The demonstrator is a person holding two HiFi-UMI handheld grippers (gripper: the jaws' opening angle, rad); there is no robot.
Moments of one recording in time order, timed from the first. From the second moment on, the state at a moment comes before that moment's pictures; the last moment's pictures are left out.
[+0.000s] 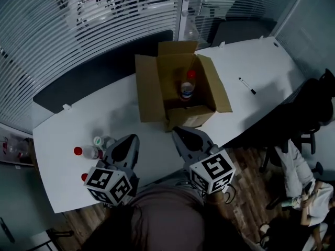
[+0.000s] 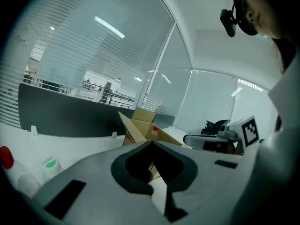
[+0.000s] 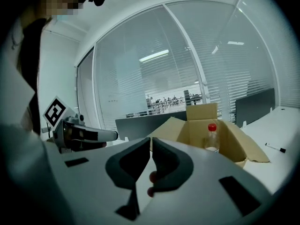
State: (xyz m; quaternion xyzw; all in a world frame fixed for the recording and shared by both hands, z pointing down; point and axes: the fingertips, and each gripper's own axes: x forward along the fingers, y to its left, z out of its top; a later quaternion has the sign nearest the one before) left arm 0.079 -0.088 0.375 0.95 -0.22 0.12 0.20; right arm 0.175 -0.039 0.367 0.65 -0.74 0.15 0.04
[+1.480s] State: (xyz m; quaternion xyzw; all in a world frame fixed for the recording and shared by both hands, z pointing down) left arm 0.151 -0.112 0.391 0.94 -0.25 0.11 0.21; right arm 0.302 -0.087 0.363 0.68 -0.72 0.11 0.06
